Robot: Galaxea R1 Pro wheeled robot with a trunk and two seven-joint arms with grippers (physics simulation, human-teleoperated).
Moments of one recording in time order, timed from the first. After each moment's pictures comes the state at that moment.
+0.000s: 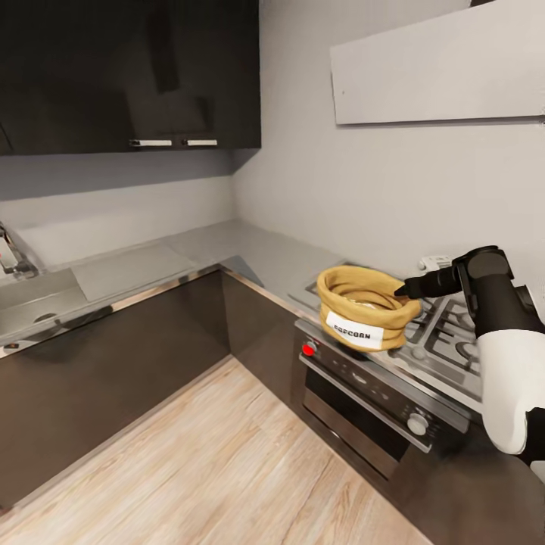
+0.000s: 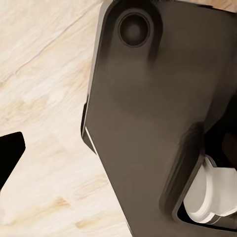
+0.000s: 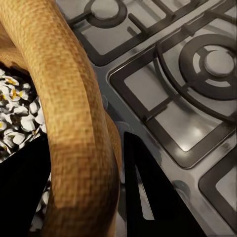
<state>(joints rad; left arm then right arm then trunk) 0.00 0.01 0.02 -0.04 0.19 -0.12 0.01 -1.19 -0.26 -0.16 -0.94 0.68 1.04 0.93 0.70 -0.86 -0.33</state>
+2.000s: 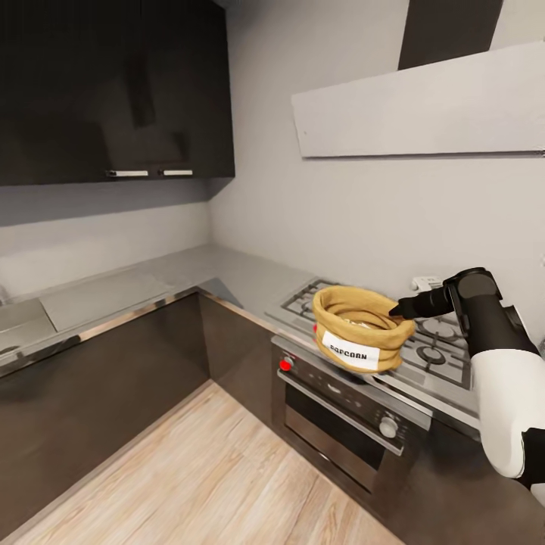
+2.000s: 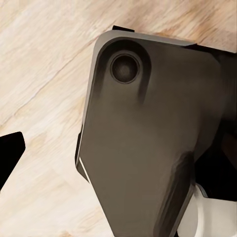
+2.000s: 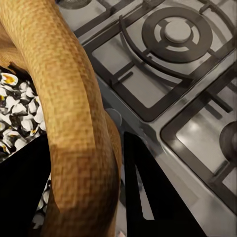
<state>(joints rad) 0.00 0.00 0.02 -0.04 0.19 -0.12 0.01 -1.10 -0.25 -0.16 -0.94 0.68 1.04 0.94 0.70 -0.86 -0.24</state>
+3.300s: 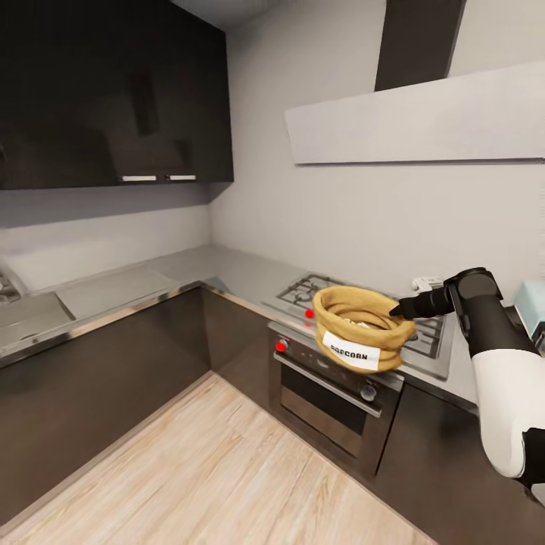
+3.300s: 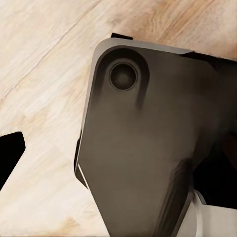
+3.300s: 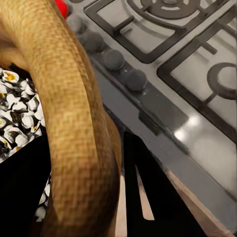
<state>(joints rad) 0.00 0.00 0.02 -0.04 0.19 -0.12 0.01 -1.10 -0.25 -0.16 -0.94 0.68 1.04 0.94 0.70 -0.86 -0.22</state>
